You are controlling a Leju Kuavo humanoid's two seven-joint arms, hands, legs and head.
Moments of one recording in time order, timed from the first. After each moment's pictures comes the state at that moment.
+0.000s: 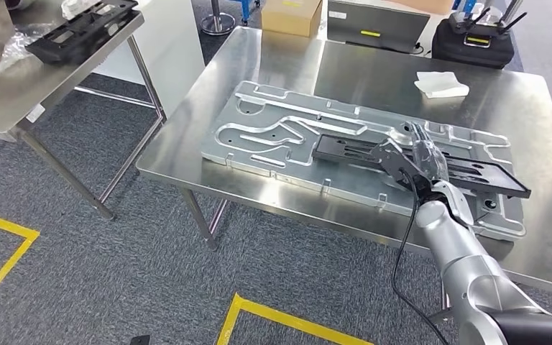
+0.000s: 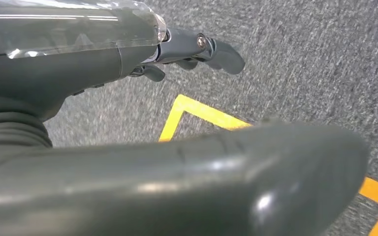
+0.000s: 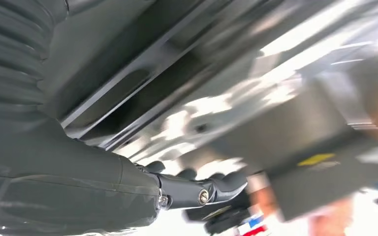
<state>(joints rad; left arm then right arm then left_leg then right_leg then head) -0.09 -0.14 1.19 -0.19 -0.96 0.20 -0.19 -0.93 0.06 0.10 -0.50 0.77 -0.32 -0.24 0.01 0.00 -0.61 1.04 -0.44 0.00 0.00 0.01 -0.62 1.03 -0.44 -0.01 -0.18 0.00</state>
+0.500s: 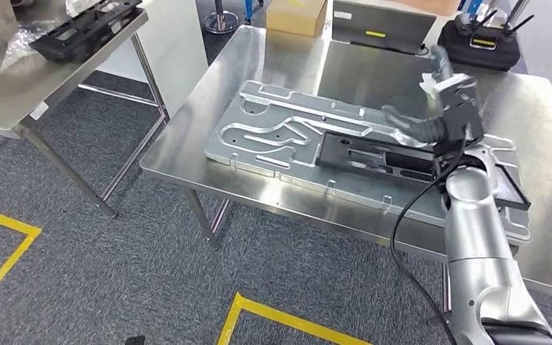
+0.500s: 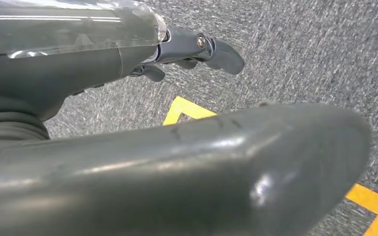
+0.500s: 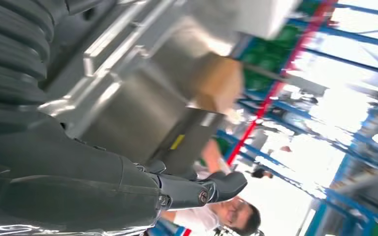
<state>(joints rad) -0.08 -0.15 1.20 -0.19 -0.95 0.19 -0.22 -0.87 0.06 0.04 -1.07 0.30 -0.05 -0.23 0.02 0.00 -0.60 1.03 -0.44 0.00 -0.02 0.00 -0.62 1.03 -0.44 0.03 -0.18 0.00</state>
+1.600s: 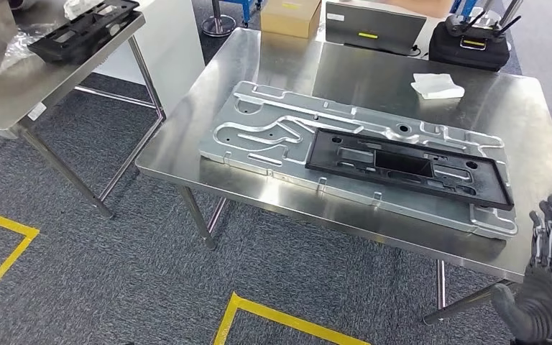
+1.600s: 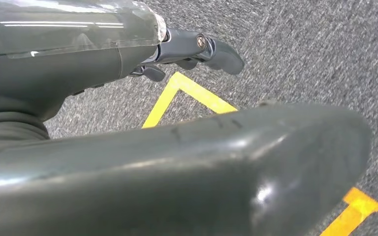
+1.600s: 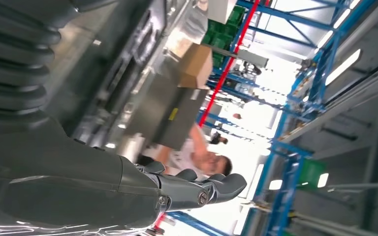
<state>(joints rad) -0.07 -0.17 1.30 -0.19 -0.88 0.15 -0.29 0.16 -0.20 -0.08 -2.00 -0.07 -0.15 -0.51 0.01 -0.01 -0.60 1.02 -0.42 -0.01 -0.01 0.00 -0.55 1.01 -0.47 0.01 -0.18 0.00</state>
